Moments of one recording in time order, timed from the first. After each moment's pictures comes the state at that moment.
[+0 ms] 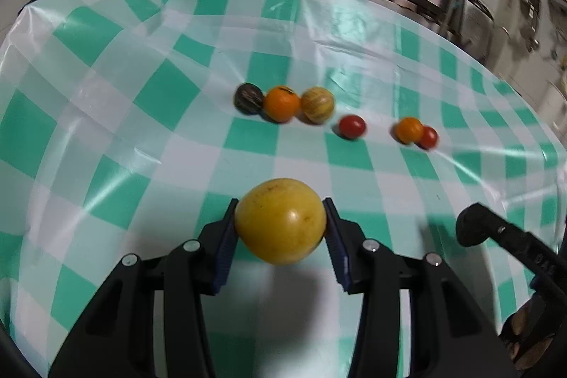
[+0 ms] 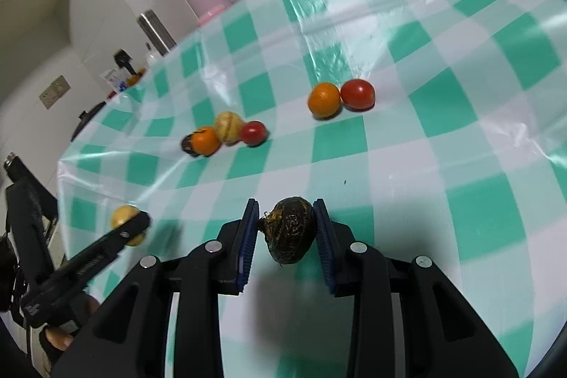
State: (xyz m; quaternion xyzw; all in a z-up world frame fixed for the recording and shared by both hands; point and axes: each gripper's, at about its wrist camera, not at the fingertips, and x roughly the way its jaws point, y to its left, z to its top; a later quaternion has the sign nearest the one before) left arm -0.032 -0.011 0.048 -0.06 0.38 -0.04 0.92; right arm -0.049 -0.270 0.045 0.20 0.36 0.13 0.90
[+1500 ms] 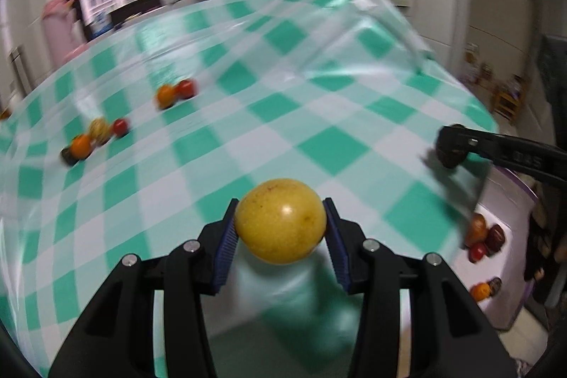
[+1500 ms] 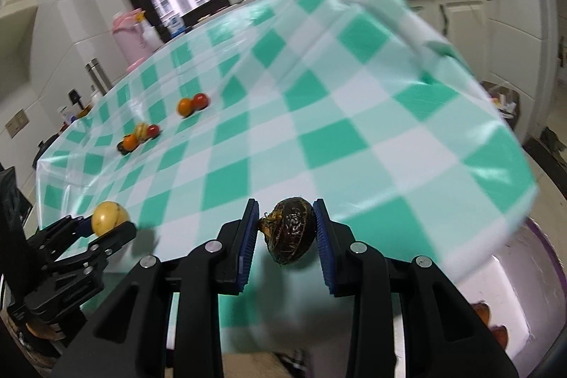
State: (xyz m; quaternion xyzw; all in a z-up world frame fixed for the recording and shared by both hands) left arm -0.202 -0.203 0.032 0.19 0.32 -0.31 0.88; right arm -0.275 -0.430 0.022 0.22 0.32 -0.06 0.92
